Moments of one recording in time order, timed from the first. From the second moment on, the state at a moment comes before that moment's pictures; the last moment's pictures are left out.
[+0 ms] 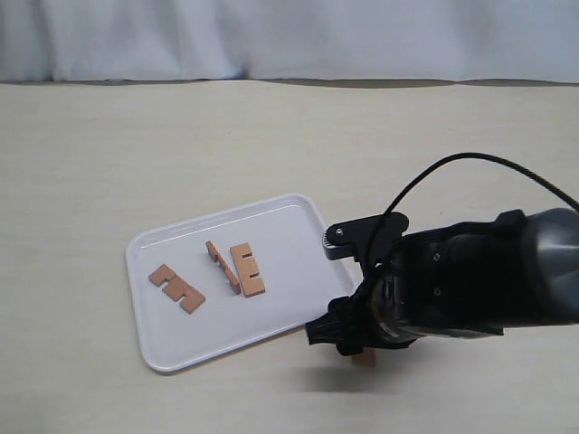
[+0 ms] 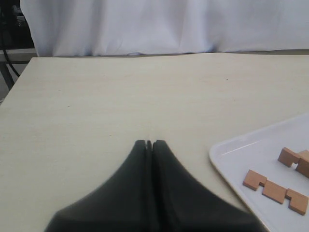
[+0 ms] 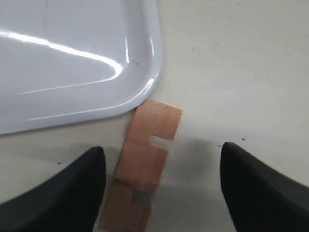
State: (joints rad) left arm -0.12 0.00 0.00 0.12 0.36 -0.13; right arm 0.53 1.75 -0.71 -0.72 0.46 1.26
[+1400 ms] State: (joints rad) left arm -0.12 0.00 0.00 0.12 0.36 -0.13; right arm 0.53 1.82 -0.72 -0.86 0.39 1.48
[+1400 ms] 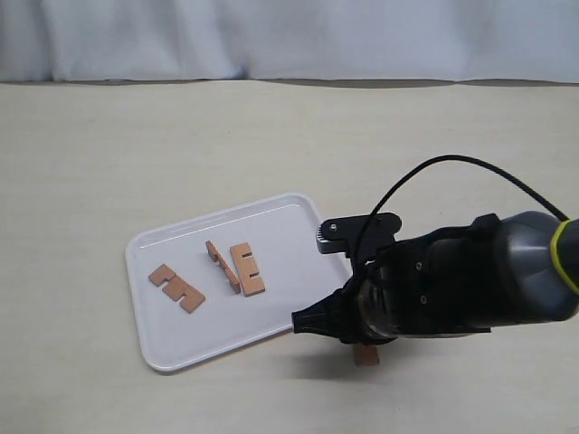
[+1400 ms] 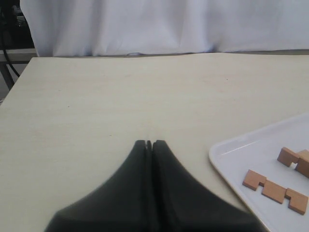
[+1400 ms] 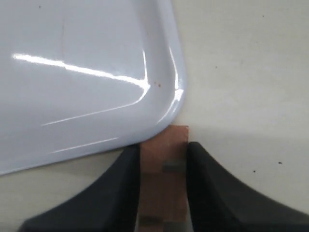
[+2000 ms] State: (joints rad) left arm -0.12 0.00 0.00 0.12 0.36 -0.13; right arm 0.53 1.63 -0.82 -1.05 0.62 1.26
